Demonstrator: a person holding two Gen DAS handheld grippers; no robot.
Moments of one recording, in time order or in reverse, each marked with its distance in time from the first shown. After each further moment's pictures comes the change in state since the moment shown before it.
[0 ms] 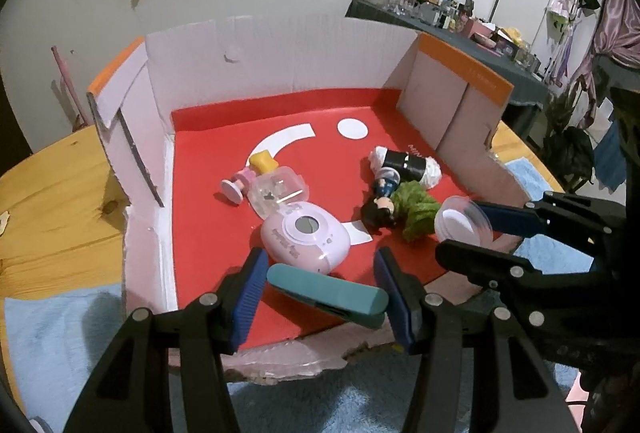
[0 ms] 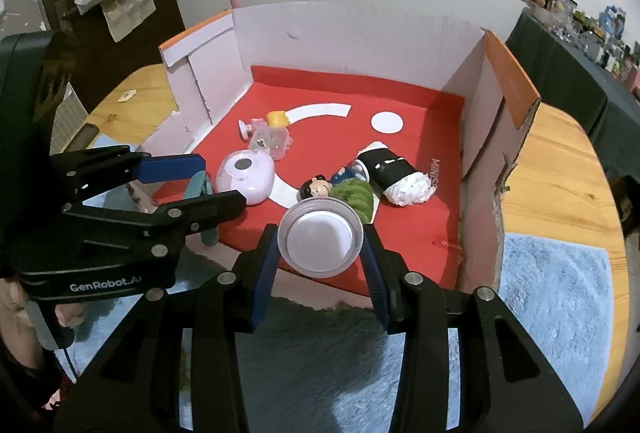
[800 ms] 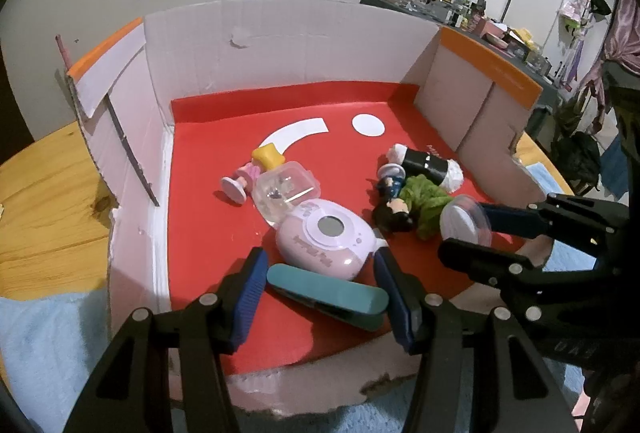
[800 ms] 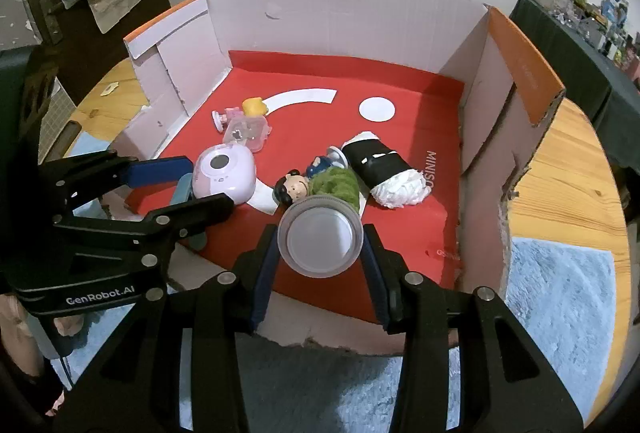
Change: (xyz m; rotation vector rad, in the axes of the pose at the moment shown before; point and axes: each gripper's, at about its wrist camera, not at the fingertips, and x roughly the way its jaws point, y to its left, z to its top) left arm 0.017 0.007 0.005 -0.029 0.015 0.022; right arm 0.022 -0.013 0.007 0.018 0.060 -0.012
